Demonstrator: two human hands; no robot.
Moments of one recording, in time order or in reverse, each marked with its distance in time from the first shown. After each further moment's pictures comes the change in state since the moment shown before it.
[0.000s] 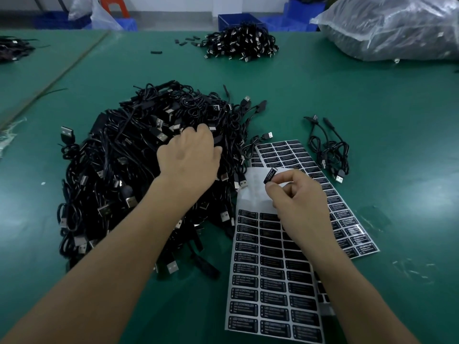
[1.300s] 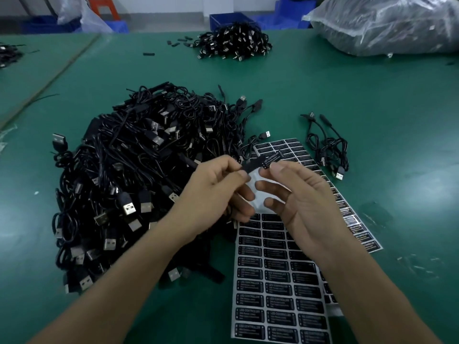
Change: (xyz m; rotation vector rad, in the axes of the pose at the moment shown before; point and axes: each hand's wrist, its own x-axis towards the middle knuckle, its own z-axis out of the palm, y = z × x) left_hand -0.052 0.004 0.003 -1.353 -0.502 -0.002; right_hand -0.010 -0.042 -0.006 0.870 -0.140 0.269
